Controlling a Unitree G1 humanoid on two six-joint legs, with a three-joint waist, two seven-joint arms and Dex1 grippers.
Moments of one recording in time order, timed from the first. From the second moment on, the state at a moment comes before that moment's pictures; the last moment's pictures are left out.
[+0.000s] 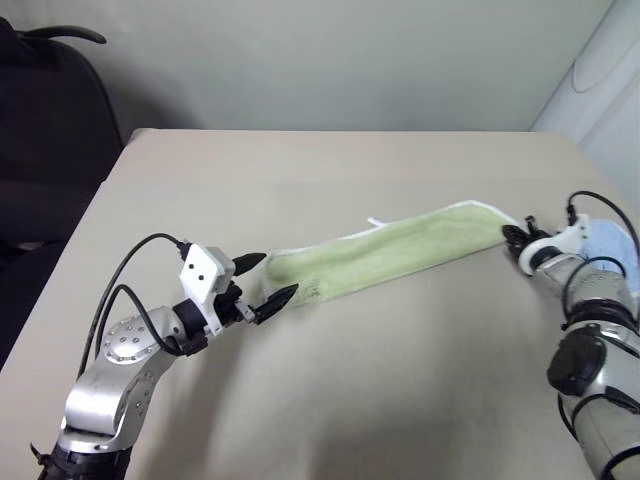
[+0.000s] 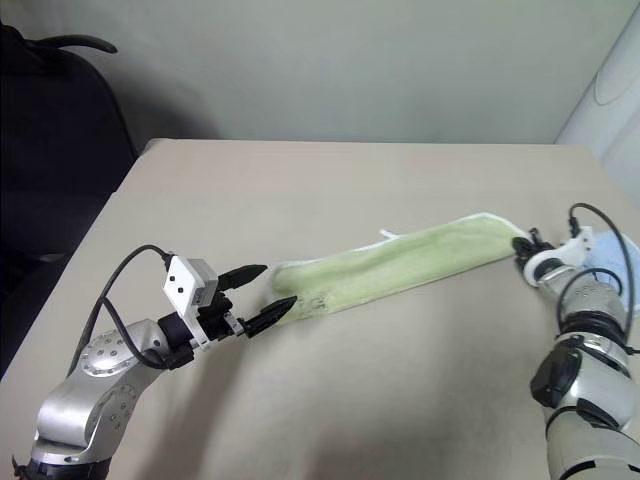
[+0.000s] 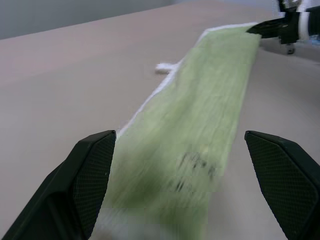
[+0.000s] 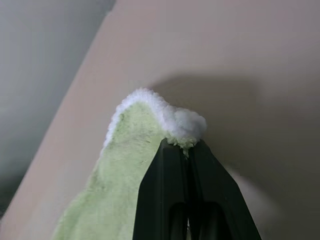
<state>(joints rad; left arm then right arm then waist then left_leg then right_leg) -0.04 0.62 0.16 -0.46 -0.52 0.48 -0.67 -0.85 -0.60 -0.70 1.02 0.63 0.62 0.29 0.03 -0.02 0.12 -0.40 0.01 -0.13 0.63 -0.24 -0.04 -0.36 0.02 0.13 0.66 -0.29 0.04</state>
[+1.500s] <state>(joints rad) -0.03 0.49 0.19 -0.44 -0.64 0.59 -0.56 -0.57 -0.72 -0.09 0.17 0.31 0.34 0.95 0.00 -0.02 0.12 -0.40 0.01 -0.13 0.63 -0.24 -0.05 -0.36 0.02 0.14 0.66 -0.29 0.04</state>
